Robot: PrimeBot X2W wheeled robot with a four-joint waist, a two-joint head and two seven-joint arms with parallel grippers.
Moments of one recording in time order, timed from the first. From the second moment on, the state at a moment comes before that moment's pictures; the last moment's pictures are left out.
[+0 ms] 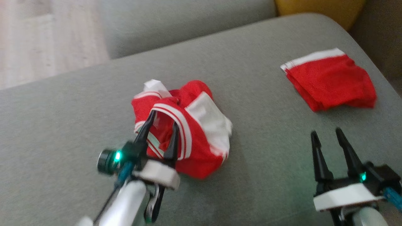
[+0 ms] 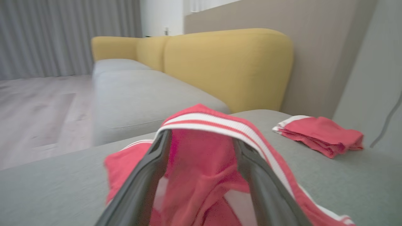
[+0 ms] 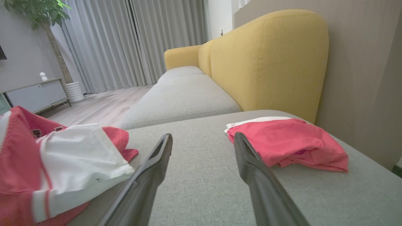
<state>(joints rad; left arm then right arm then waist) -0.36 0.07 -0.53 0.47 -0.35 0.08 -0.25 0.03 -0.14 0.09 0.16 0.23 0.12 -0.26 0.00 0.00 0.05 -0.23</state>
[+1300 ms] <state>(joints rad) 0.24 0.07 -0.26 0.03 -0.10 0.13 -0.25 0.24 -0.09 0.03 0.10 0.19 0.12 -0.26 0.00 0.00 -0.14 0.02</state>
